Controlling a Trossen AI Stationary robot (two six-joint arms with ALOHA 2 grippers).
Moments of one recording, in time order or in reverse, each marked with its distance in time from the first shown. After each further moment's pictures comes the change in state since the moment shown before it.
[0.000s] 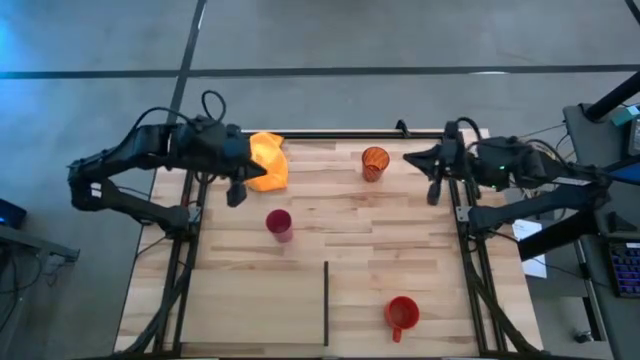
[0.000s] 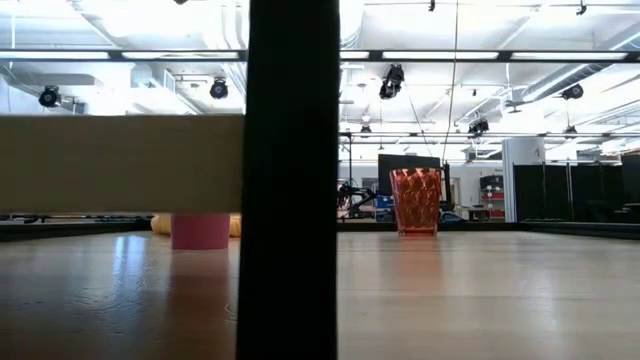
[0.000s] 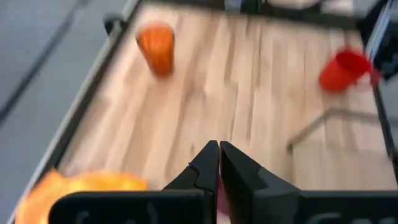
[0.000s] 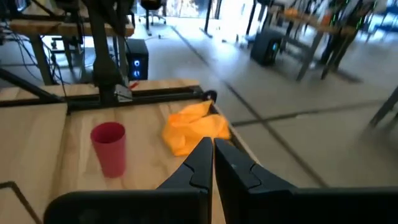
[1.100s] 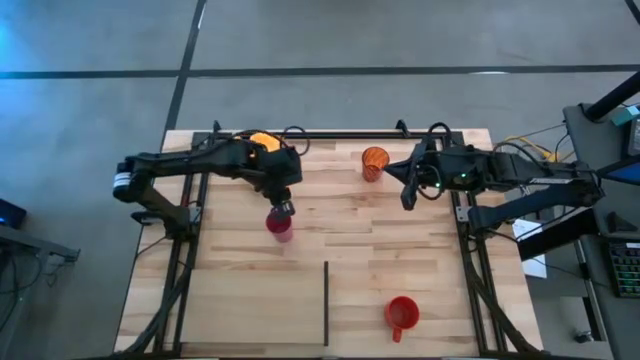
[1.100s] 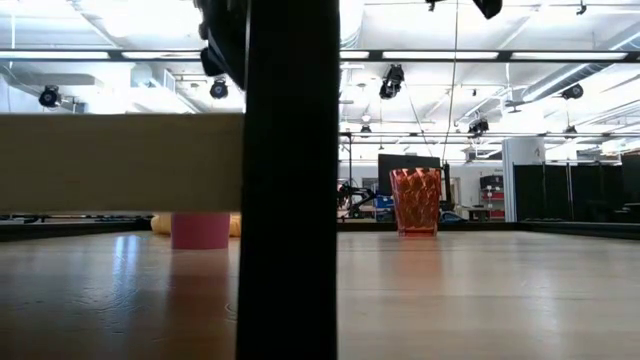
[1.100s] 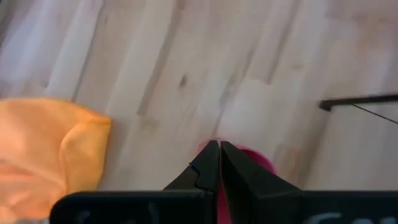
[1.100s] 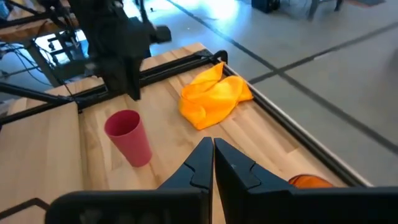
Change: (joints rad) left arm 0.010 0.385 -0.045 -0.032 0.025 -0.186; right arm 0.000 0.128 -0.005 -0.012 -0.012 0.278
